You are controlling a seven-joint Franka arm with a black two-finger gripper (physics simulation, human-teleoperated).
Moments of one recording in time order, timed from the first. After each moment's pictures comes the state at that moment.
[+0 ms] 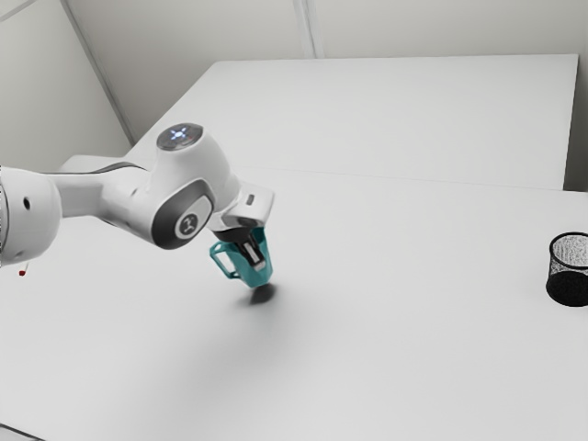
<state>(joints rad) -0.16 -0.06 -0.05 -2.33 0.07 2.45 0.45</state>
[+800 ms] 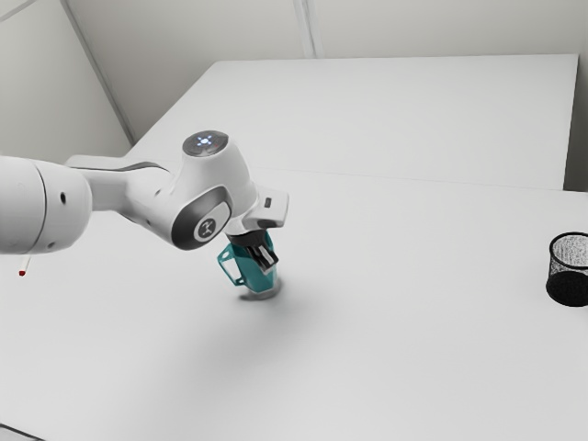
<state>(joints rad) -0.16 0.05 -0.04 -2.26 0.15 2.45 0.26</state>
